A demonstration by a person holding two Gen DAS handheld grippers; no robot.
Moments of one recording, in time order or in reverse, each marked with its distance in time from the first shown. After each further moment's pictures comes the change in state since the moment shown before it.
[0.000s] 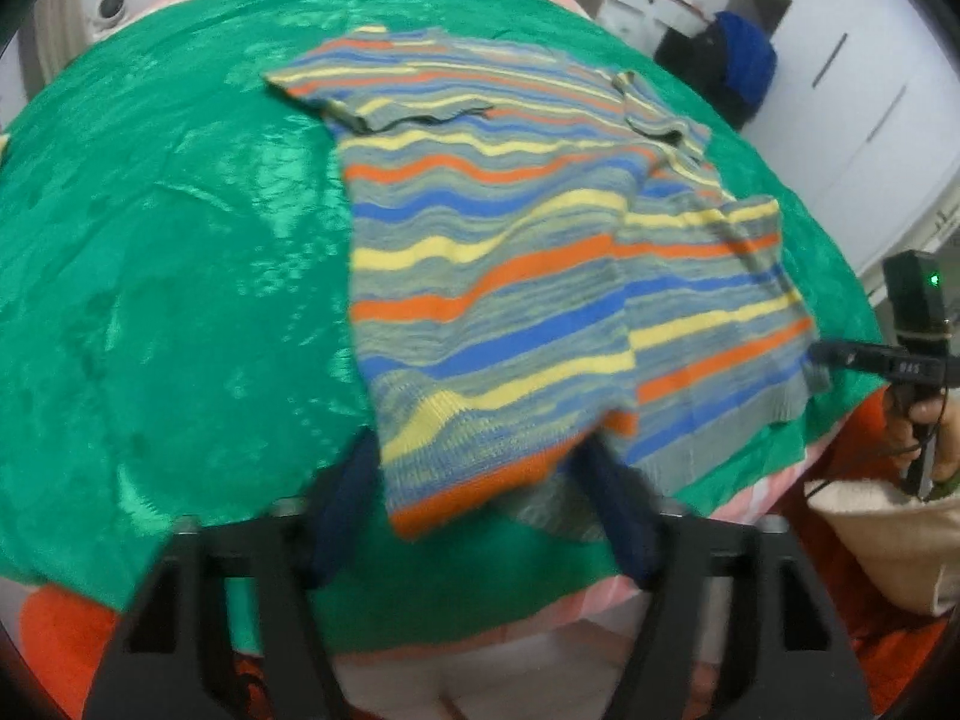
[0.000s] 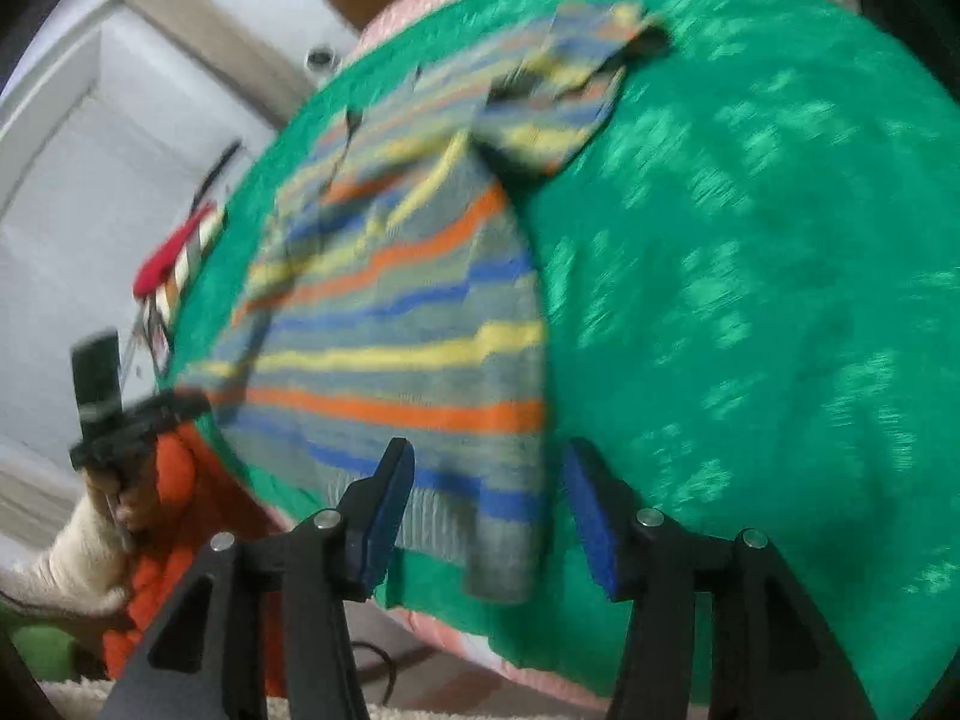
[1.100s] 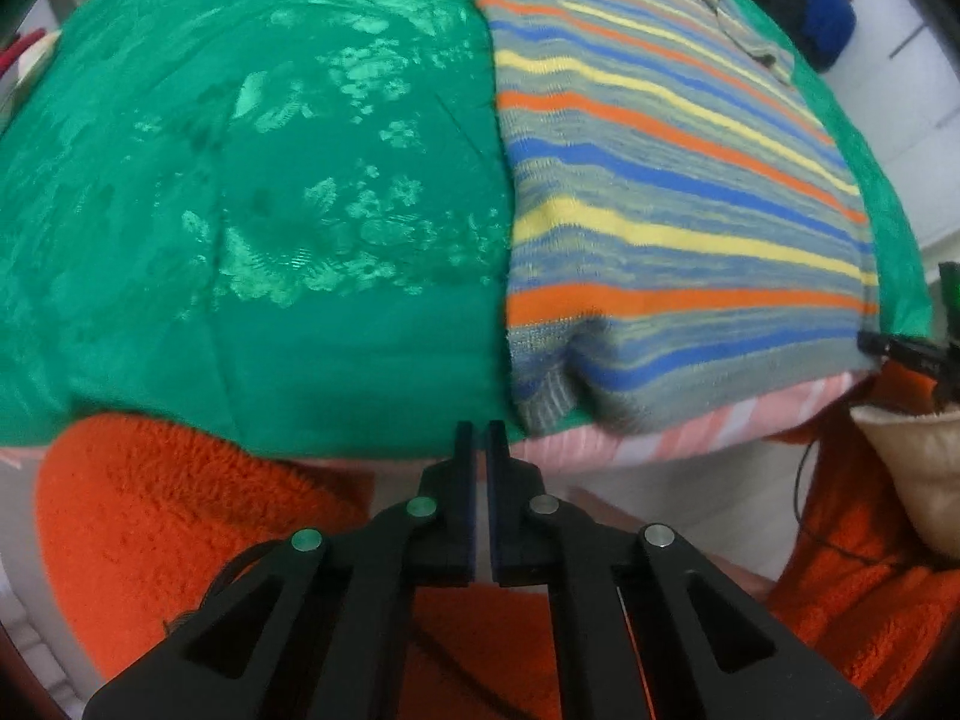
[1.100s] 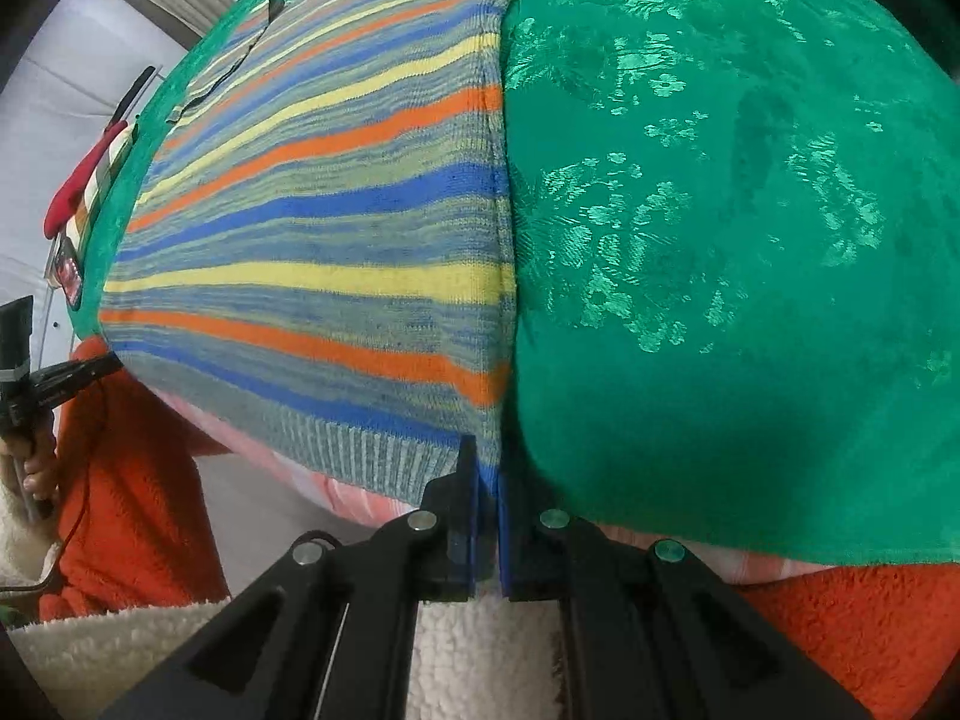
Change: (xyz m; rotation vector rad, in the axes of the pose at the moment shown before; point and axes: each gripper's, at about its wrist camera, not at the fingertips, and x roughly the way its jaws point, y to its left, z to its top) left arm -0.018 0.027 -0.042 -0.101 0.241 0.128; right arm 0.015 0.012 -0.046 0.049 0.188 -0.225
